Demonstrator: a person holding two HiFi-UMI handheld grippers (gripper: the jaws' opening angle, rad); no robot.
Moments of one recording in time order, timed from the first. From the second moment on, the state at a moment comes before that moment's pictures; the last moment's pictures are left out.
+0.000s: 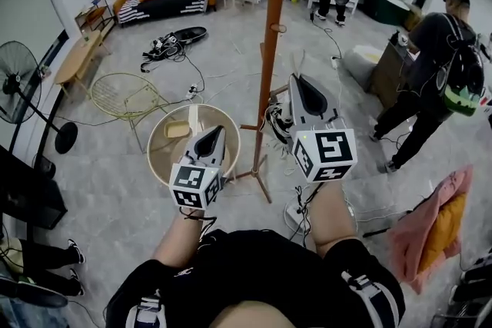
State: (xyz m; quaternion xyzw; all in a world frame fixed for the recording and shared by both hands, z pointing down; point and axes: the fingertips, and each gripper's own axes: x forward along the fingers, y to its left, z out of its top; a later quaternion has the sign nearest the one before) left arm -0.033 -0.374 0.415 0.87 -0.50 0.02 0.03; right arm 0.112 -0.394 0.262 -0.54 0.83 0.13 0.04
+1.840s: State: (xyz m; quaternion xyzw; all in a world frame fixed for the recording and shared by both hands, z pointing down) left arm -0.068 -0.477 0.434 0.88 -0.48 0.03 0.04; right arm 0.107 -0.495 0.296 -0.59 0.80 0.11 0.07
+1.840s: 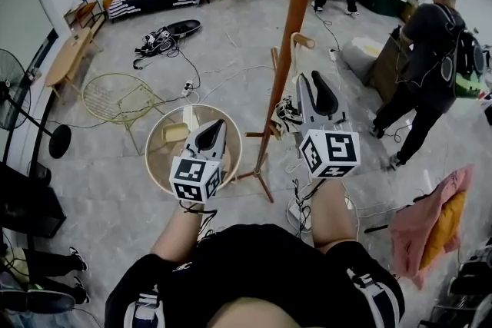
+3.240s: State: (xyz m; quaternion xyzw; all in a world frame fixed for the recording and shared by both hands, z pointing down) left arm 0.000 -0.454 0.430 0.90 -0.43 0.04 0.03; right arm 0.166 -0.447 0.398 -0.62 0.78 -0.01 0.05
